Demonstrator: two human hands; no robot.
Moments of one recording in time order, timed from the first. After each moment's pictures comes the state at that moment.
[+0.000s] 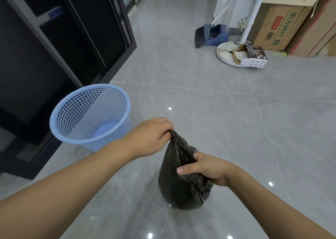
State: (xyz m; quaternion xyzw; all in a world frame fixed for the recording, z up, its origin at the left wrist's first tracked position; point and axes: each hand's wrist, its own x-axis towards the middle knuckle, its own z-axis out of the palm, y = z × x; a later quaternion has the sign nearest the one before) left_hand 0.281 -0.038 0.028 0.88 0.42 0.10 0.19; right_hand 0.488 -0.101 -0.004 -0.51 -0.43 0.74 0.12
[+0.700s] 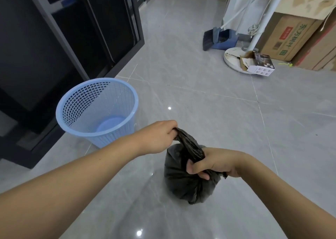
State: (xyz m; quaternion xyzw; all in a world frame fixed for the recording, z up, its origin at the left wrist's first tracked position) left_hand 0.283 -0.041 0.039 0.76 0.53 0.07 0.38; right_hand 0.486 -0.078 0.032 -0.50 -0.56 0.66 -0.05
